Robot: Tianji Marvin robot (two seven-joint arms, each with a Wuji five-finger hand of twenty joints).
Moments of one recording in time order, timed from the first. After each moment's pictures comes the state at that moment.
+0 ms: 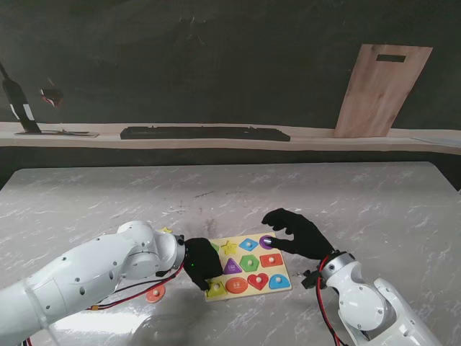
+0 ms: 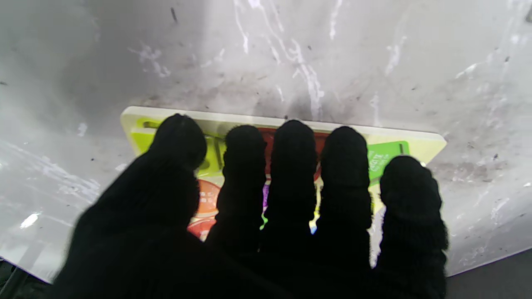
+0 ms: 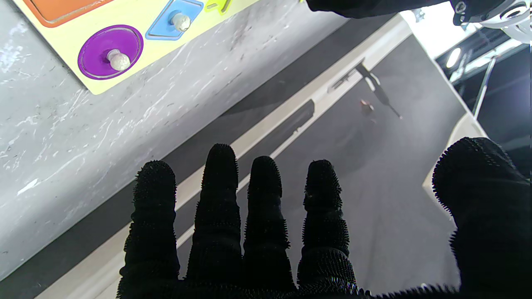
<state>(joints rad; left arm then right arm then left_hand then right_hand) 0.89 -0.99 -0.39 -1.34 0.94 -0.45 -0.31 -1.62 -1.11 1.30 -1.55 -0.41 -0.32 -0.03 0.75 -0.40 0.49 -0.11 0.74 0.07 1.27 0.69 1.04 0.14 0.97 0.82 0.82 0.24 1.10 0.84 0.50 0.46 1.48 0.76 0.18 -0.50 0.74 -0.08 0.31 -0.16 0.86 0.52 0.48 0.01 0.79 0.40 0.63 0.05 0.48 0.46 0.23 0.25 0.98 0.46</state>
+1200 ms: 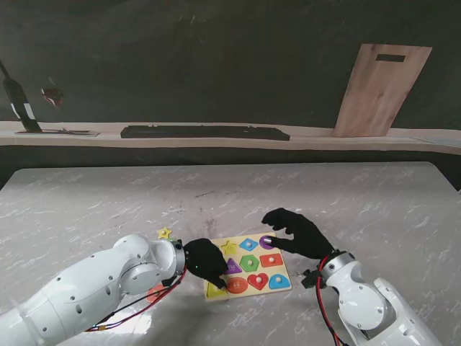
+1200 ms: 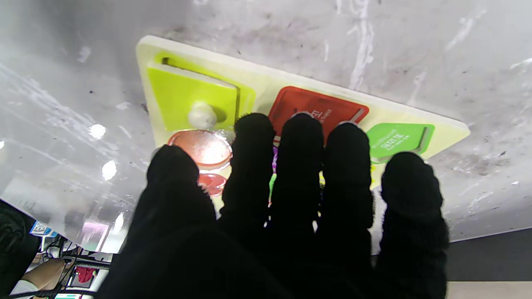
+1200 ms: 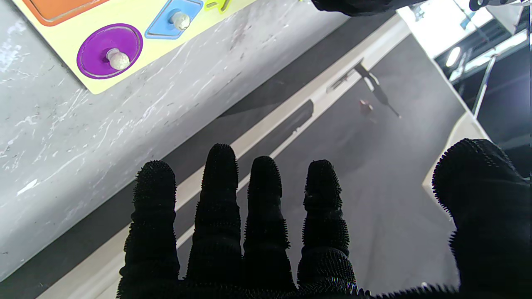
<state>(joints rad) 1.05 -1.01 -0.56 -1.40 0.93 -0.35 -0.25 -1.61 -1.11 1.30 -1.54 -0.41 -0.32 -0.03 0.91 -0.07 -0.04 -0.10 0.85 0.13 1.13 0.65 1.10 0.19 0.90 0.78 0.84 0.25 1.07 0.83 0.52 0.46 1.45 0.75 0.18 -0.49 0.73 -0.08 0.31 -0.16 0.86 0.52 0.48 0.01 0.79 0.40 0.63 0.05 0.48 0.46 0.23 0.25 0.98 0.46</state>
